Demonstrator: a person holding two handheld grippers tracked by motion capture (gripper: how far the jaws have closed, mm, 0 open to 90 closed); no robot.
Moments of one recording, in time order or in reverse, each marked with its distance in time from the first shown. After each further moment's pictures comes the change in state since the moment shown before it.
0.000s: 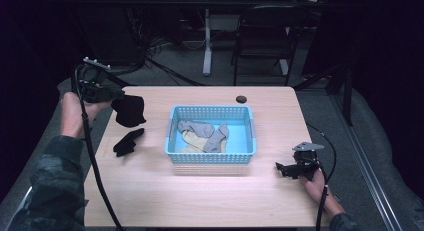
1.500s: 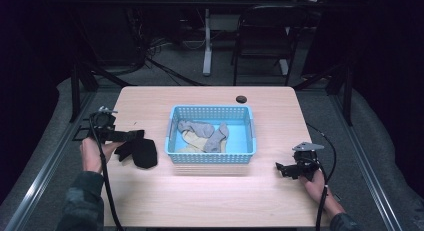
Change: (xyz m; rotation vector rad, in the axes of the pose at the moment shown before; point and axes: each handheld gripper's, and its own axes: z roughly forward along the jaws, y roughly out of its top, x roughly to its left) left arm -0.009 -0.117 0.079 0.031 0.108 -0.176; right arm 0.001 0.000 0.000 0.001 -0.001 0.006
